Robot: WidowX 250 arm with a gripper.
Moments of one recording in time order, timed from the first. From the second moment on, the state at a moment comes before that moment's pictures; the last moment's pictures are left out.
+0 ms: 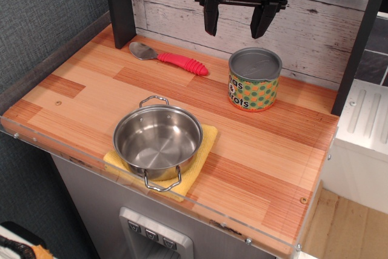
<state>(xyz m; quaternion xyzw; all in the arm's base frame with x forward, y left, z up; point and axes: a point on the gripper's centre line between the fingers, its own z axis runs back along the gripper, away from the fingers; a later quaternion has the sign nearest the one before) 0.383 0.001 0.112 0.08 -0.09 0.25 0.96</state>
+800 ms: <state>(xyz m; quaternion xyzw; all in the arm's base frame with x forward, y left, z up) 0.370 -0.037 0.095 0.06 -0.05 0.29 0.96</state>
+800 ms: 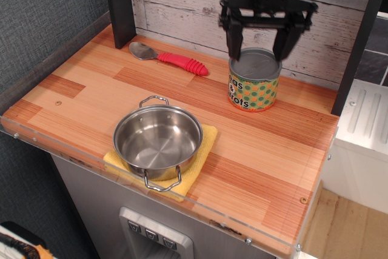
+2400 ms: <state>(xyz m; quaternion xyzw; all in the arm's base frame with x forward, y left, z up) 0.387 -0.090 0.053 0.00 -0.05 0.65 0.75</state>
